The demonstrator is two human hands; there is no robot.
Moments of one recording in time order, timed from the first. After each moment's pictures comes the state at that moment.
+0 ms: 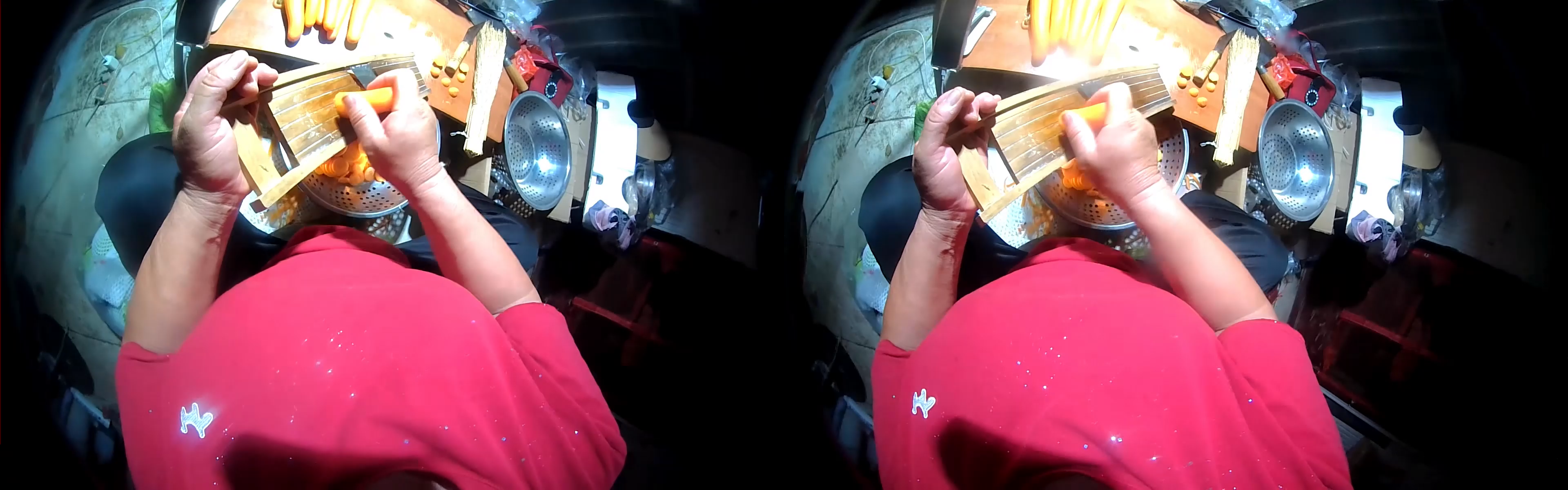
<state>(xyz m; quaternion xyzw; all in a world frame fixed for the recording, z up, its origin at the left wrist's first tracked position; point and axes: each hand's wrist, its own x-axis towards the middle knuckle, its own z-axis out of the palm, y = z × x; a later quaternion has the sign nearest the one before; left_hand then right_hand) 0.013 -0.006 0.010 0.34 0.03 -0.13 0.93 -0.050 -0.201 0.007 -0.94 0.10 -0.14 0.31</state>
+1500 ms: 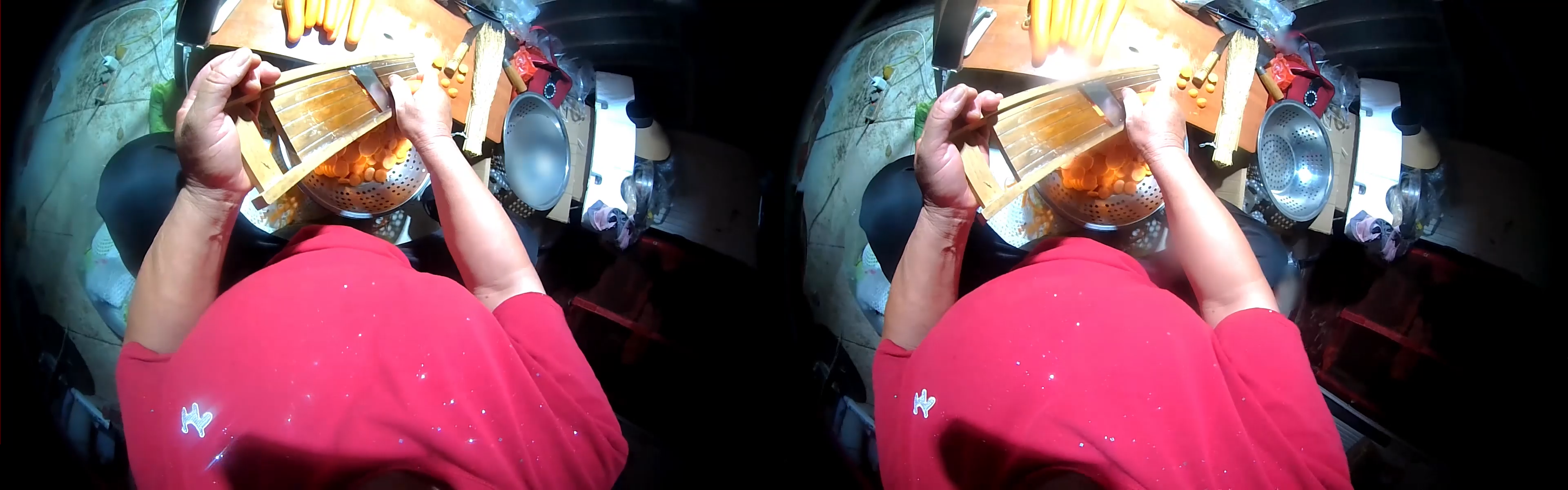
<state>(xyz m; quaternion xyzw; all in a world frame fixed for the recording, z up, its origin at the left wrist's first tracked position) 0.012 -0.008 0.011 0.35 0.02 -0.12 0.93 -0.021 -0.261 -0.036 -0.93 0.27 -0.07 0.24</state>
